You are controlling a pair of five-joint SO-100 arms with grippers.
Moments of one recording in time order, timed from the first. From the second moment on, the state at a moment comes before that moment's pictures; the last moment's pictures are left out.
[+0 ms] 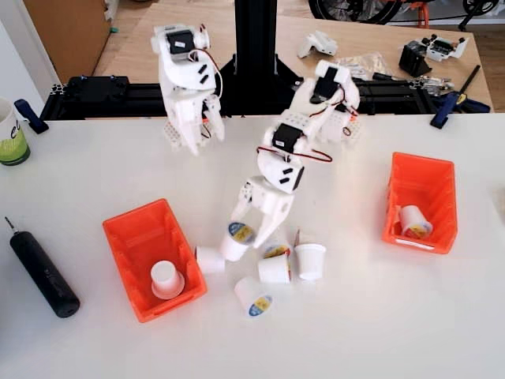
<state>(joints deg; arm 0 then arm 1) -12.0 113.4 83.2 102.2 -120.3 28.6 52.5 46.0 60.4 107.8</state>
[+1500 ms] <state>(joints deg) -18.0 131.6 100.5 101.2 -118.6 26.0 24.8 25.5 29.0 99.9</state>
